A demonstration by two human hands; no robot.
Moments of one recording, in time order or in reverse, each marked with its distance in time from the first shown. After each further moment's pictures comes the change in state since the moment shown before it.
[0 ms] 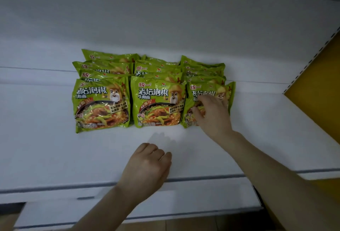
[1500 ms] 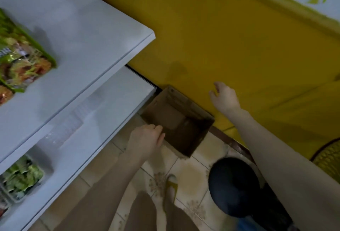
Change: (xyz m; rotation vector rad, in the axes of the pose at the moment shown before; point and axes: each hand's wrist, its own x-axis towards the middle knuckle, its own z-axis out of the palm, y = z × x) left_hand -0.025 0.352 -0.072 -0.426 -0.654 0.512; right_hand -0.431 0.169 -0.296 0.047 -0.133 1.214
